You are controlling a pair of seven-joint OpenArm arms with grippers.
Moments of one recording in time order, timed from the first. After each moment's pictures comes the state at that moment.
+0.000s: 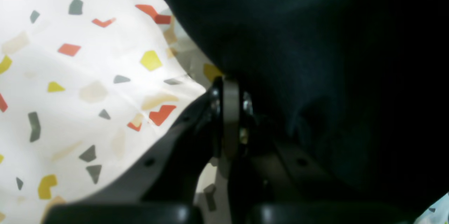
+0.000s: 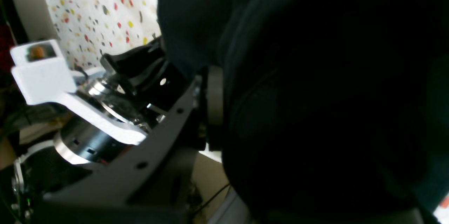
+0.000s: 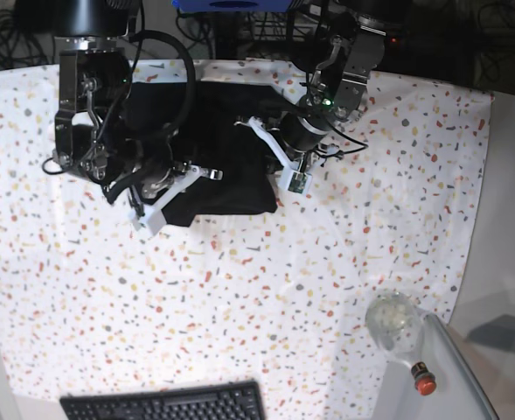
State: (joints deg) left arm 10.0 -3.5 13.1 71.5 -8.7 -11.9 17.9; right arm -4.7 -5.9 3.9 90.3 30.0 2.3 -72.6
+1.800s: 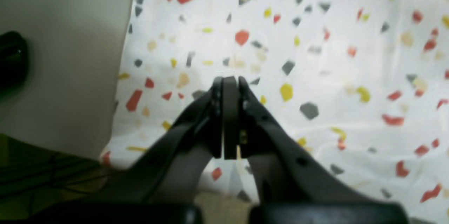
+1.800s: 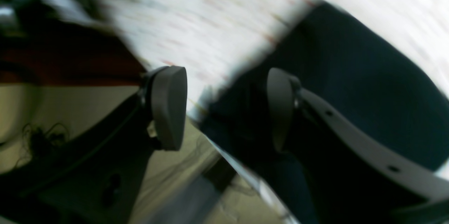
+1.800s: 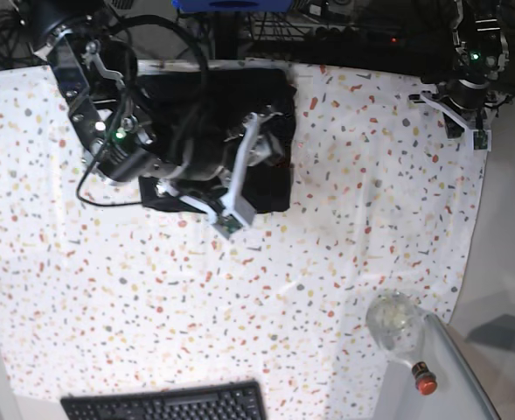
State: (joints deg) left arm 29.0 -16.4 -20.8 87.8 -9.1 -7.8 21.2; right arm -3.8 9.1 -27.5 111.4 29.1 2.3 -71.9
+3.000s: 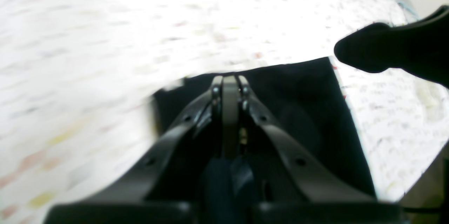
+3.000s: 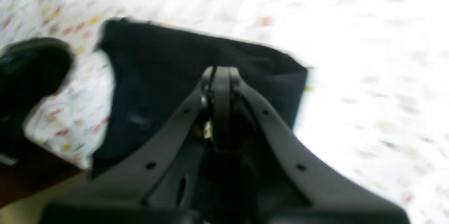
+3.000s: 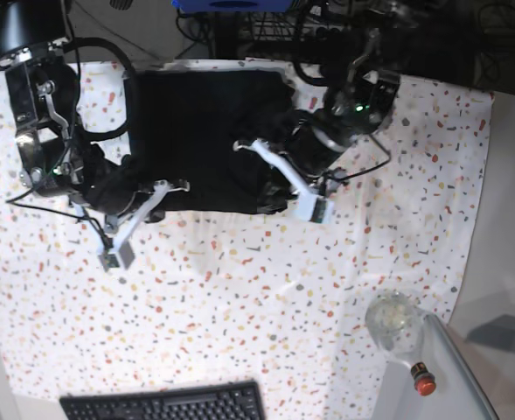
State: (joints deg) left arm 11.6 -7.2 14.9 89.7 -22.5 -10.6 21.1; right arm -2.7 14.0 -11.9 99.1 29.8 -1.8 -57.2
